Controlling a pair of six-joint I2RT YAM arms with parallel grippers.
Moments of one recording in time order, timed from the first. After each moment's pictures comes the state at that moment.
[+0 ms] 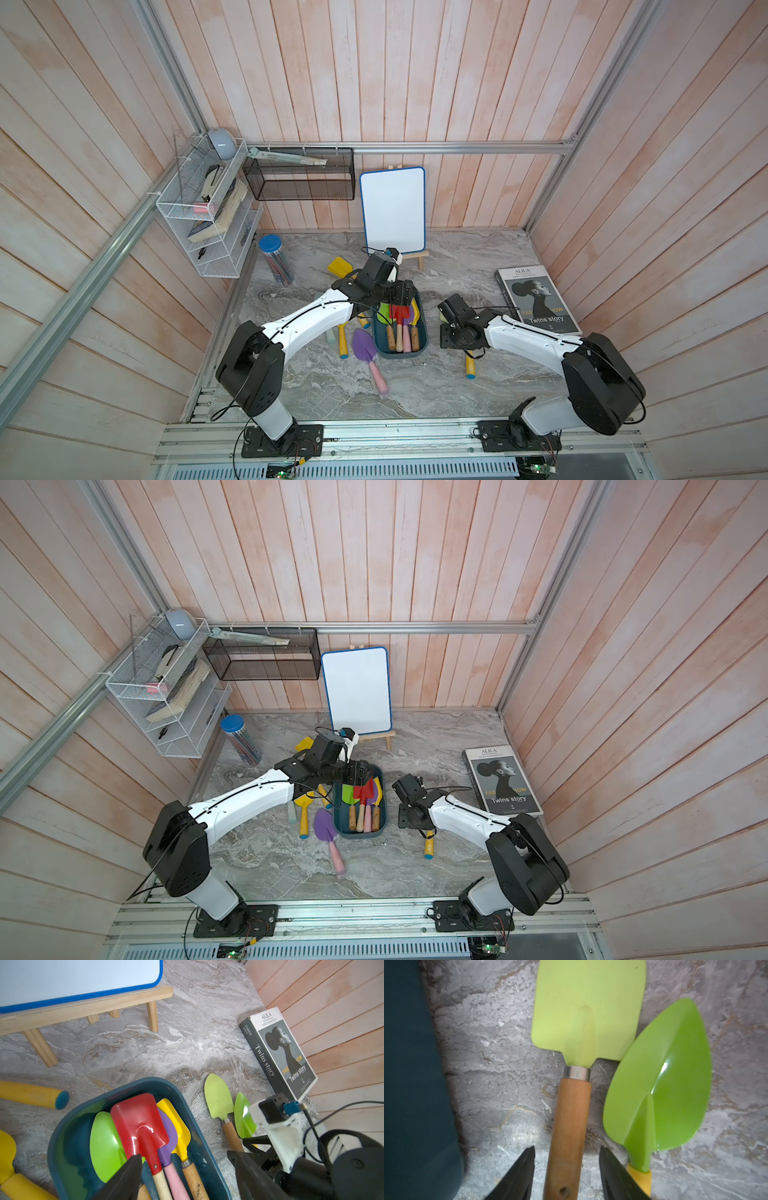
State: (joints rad) left arm -0.70 1.65 1.27 -0.33 0.15 -0.43; right arm 0.63 1.47 0.77 -0.56 0.16 0.65
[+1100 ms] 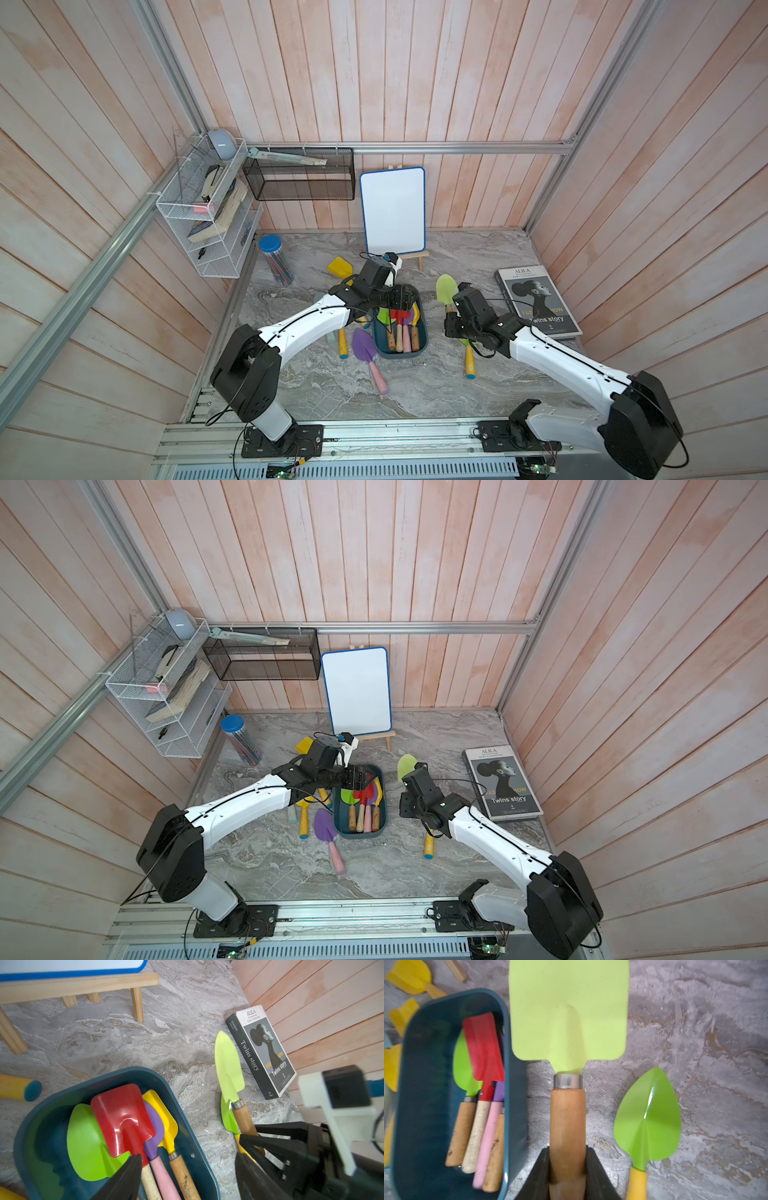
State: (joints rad) left arm -0.69 1.62 1.18 -0.24 0.25 -0.49; right arm 0.63 1.18 0.76 -0.49 0.14 0.59
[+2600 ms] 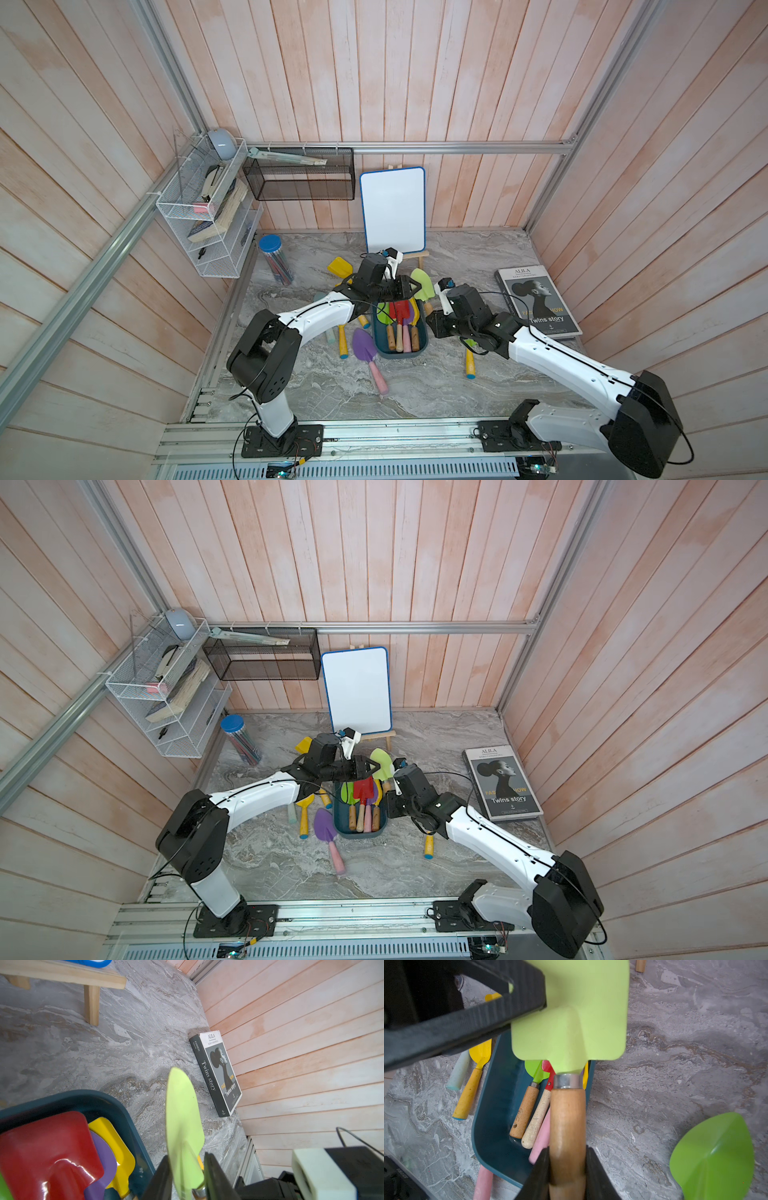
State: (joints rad) left arm -0.63 1.74 1.16 0.09 0.48 -0.72; right arm 0.71 1.21 0.82 -0.43 0.00 0.47
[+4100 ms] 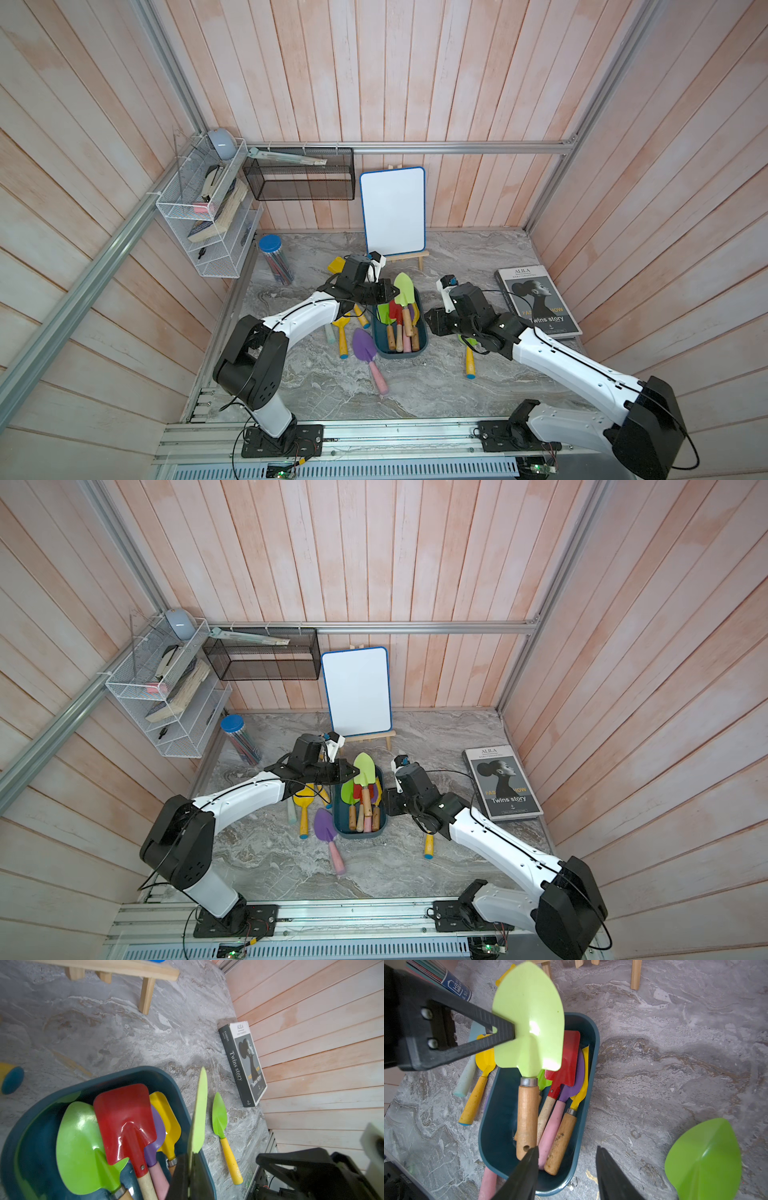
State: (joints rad) left arm -0.53 1.67 1.08 -0.08 0.49 -0.58; right arm 0.72 1.18 0.83 -0.43 0.02 0.47
